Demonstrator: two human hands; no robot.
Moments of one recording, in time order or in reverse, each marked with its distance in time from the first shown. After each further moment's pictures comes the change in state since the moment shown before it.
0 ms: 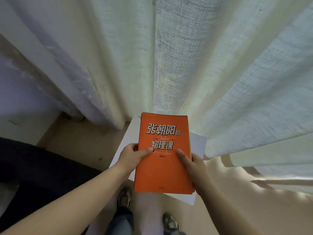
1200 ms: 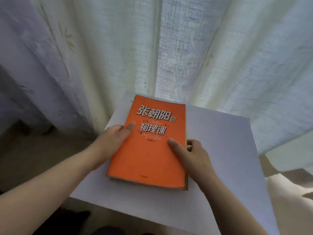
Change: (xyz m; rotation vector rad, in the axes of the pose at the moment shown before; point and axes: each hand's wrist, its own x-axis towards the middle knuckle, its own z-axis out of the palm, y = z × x) left_hand 0.246 -0.153 -0.079 0.318 -0.115 0.312; right_hand 0.199 0.181 0.112 -0.210 0.227 -0.158
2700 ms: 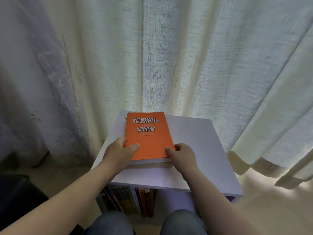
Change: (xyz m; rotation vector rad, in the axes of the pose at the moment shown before) left_hand -0.106 -0.032 0.034 0.161 0.151 0.270; right_hand -0.089 0.036 0.021 -0.042 0.263 -0.131
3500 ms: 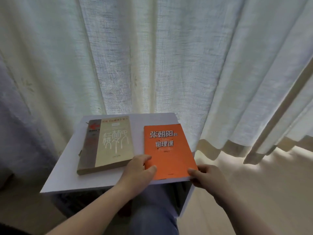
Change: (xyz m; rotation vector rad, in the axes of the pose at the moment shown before) left_hand -0.049 0.030 0.137 0.273 -0.298 0.208; right_hand -0.050 0.129 -0.140 0.224 0.055 0.122
